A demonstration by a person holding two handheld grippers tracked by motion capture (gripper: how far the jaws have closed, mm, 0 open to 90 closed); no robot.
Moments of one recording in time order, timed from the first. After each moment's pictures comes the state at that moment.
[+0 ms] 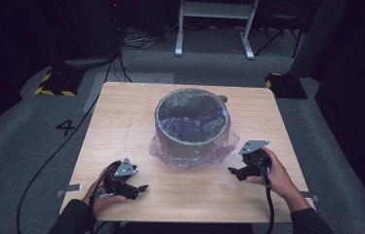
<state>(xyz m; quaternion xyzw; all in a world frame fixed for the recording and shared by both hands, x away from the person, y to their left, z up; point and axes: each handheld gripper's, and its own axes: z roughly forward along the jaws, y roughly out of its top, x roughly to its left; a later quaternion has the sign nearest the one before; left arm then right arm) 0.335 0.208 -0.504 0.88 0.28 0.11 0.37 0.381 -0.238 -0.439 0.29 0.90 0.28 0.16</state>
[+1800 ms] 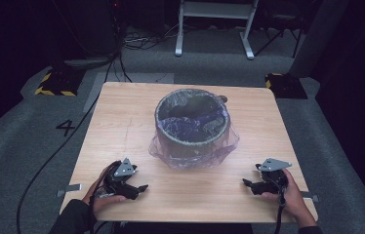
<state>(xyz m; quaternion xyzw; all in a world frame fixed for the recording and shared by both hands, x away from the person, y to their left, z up) 0.335 0.208 -0.504 0.88 0.28 0.11 0.37 0.348 -0.302 -0.494 0.35 0.86 0.32 0.18</state>
